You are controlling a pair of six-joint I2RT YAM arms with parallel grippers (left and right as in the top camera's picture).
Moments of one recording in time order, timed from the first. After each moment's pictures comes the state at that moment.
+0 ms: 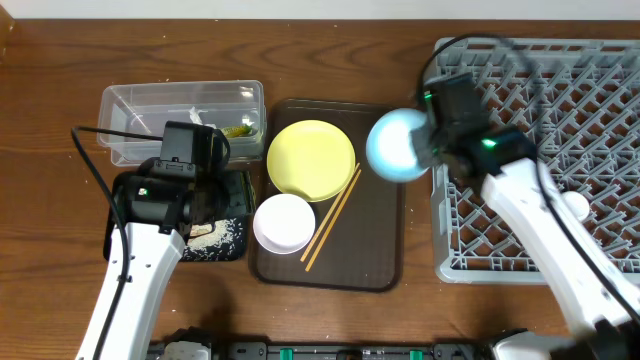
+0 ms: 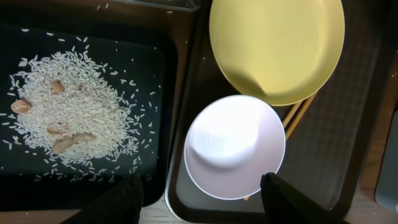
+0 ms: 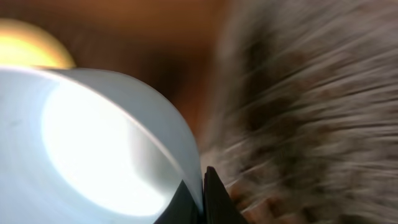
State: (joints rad) left arm -0.13 1.21 1.07 -1.05 0.15 -0.32; right arm 0.36 1.48 1.29 -0.72 0.28 0.07
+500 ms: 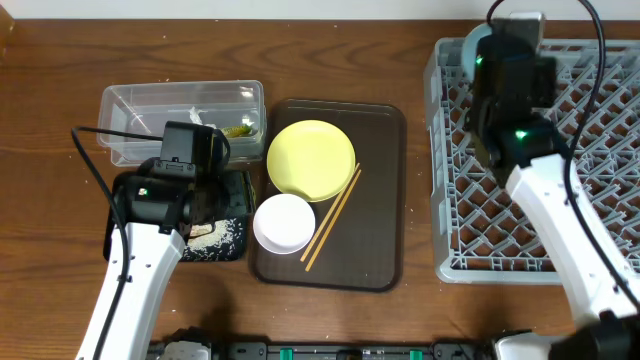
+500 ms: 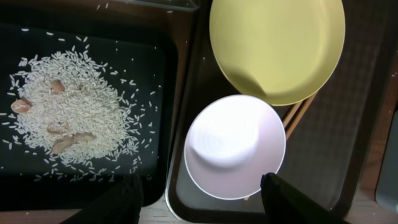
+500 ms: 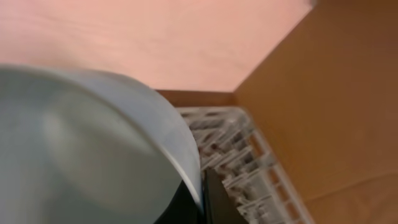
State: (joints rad) left arm -0.13 1.21 1.07 -1.05 0.15 -0.32; right arm 0.22 1.54 1.30 -0.22 0.84 -0.19
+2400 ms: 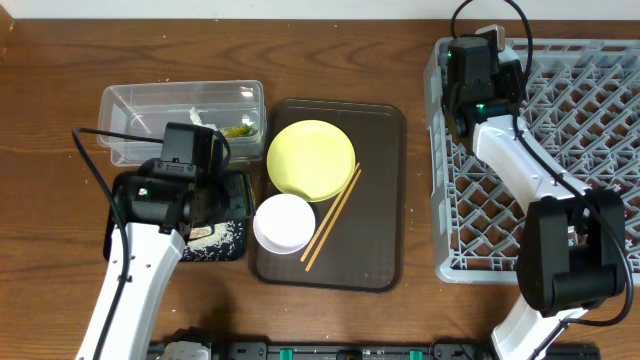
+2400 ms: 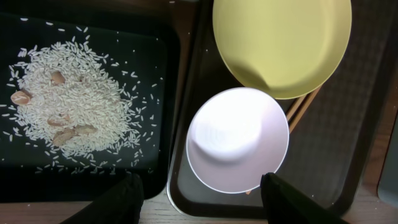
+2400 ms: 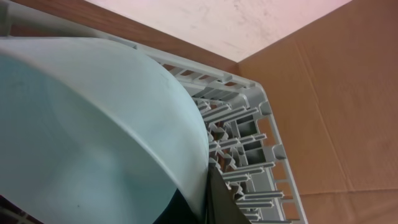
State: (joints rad) left arm -0.13 1.21 1.07 -1.07 0.15 -0.32; right arm 0.19 1.90 1.33 -0.12 0.90 -0.32
